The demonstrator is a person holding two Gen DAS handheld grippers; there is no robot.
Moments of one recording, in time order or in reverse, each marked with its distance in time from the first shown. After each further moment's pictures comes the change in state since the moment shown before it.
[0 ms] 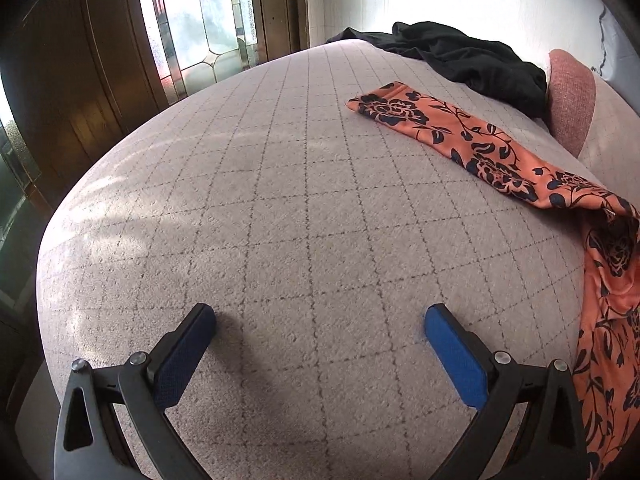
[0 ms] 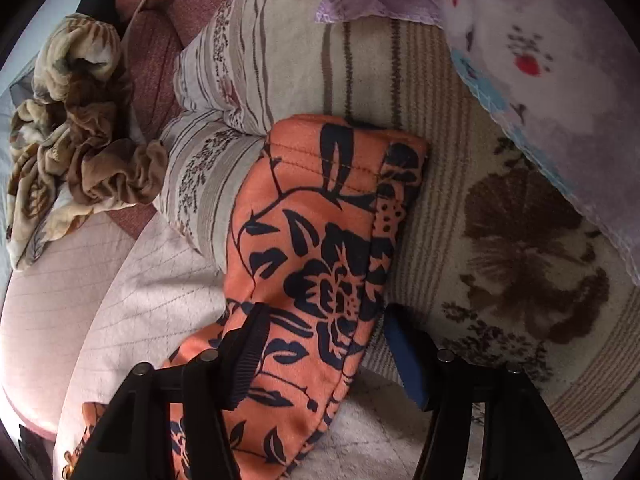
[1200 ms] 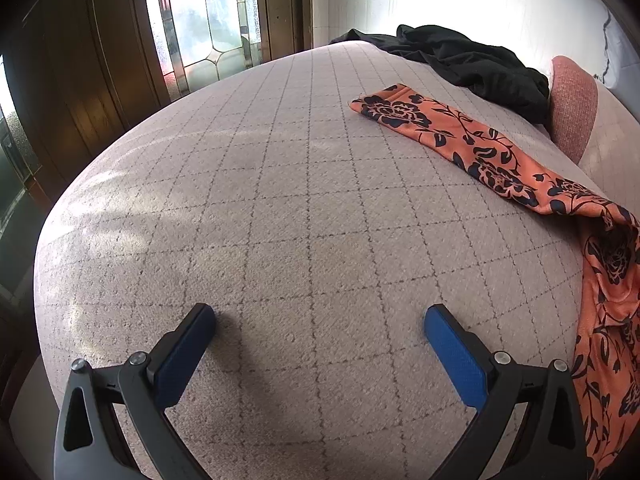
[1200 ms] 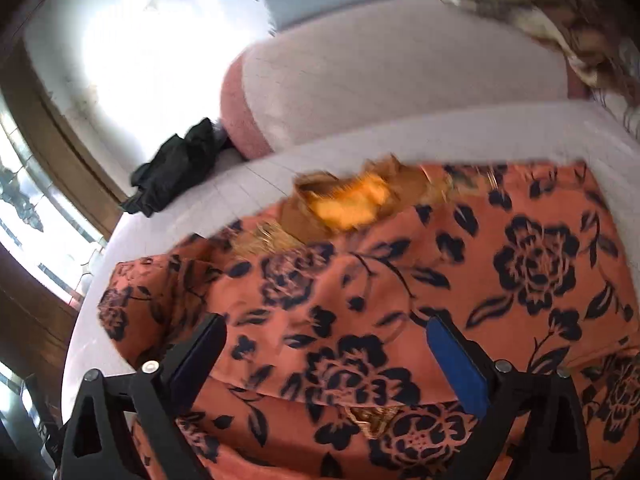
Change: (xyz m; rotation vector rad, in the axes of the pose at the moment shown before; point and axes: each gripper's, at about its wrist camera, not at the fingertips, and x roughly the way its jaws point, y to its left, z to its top) left arm 0.001 0.002 0.000 -0.021 0.000 -0.006; right arm -0.119 0.291 -0.328 -0.743 0.392 0.619
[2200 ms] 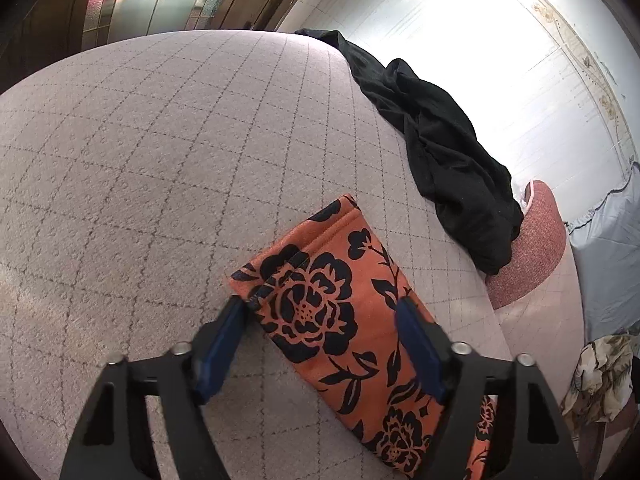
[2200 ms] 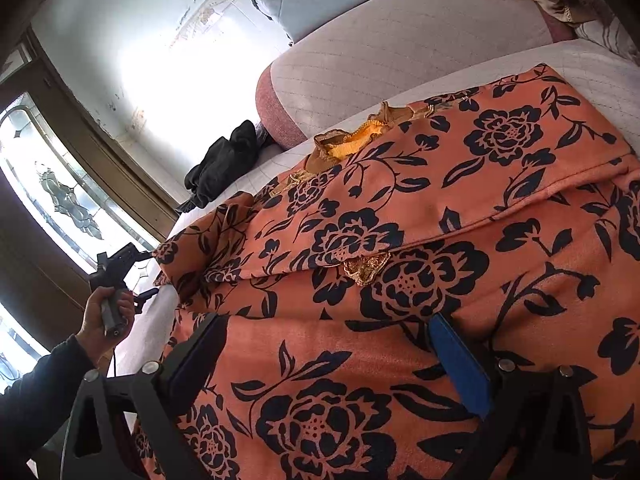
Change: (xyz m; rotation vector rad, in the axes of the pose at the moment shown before) left arm 0.117 -0.015 0.172 -0.308 0.122 -0.440; right arm -0.041 -0.026 -0.097 0.000 -0.156 0.264
